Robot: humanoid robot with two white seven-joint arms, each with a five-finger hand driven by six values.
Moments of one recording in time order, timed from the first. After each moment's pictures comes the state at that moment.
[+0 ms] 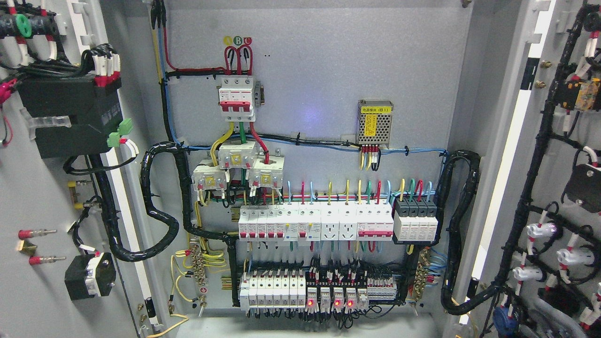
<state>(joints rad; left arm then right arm) 0.30 0.43 -0.26 -2.10 0.37 -0.42 -0.04 0.34 -0.44 -0.15 -2.06 -0.64 -0.55 0.28</state>
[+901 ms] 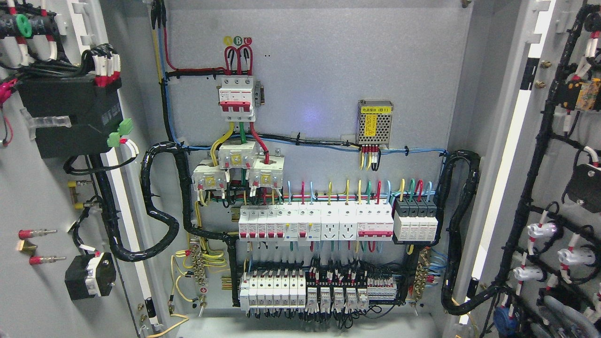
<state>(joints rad) 0.36 0.44 -0.15 -2.10 0.40 -0.48 -0.04 0.35 -0.48 -0.18 -2.04 -0.71 -0.55 0.28</state>
